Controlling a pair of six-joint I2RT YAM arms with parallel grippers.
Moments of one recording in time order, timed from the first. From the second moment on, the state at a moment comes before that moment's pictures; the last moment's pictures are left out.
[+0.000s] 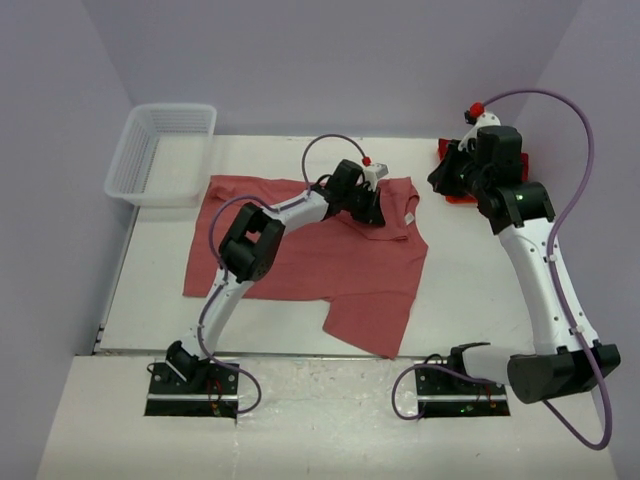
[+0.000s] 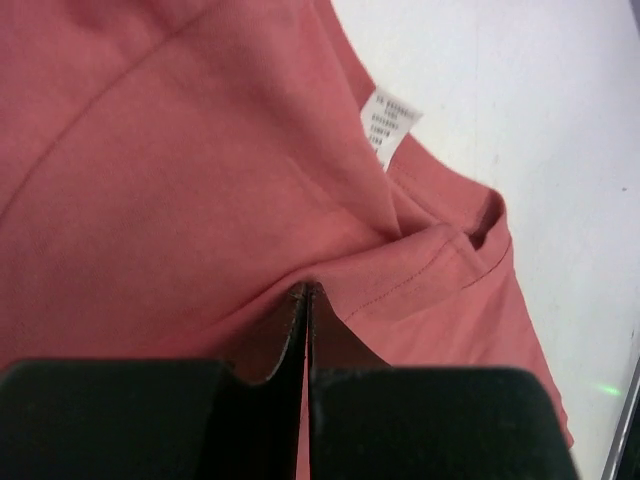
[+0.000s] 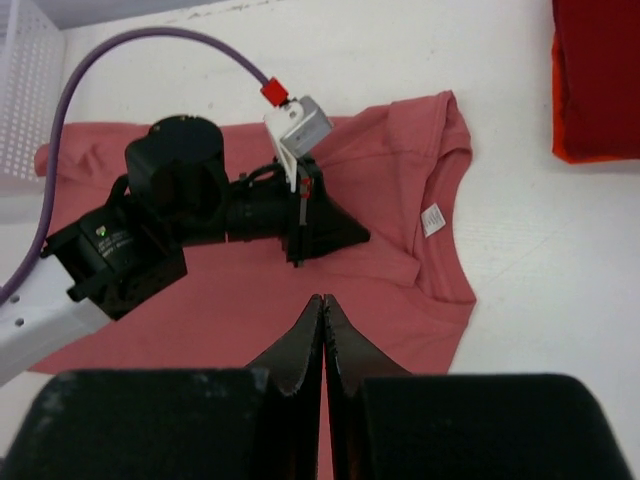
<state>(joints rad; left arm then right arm) -0.66 2.50 1.95 -0.15 0.54 -0.34 0.17 1.27 1.50 -0.77 -0.06 0.33</state>
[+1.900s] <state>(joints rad) -0.47 2.24 2.06 -0.27 0.33 -0.30 0.28 1.33 1.22 -0.60 -0.14 0.43</state>
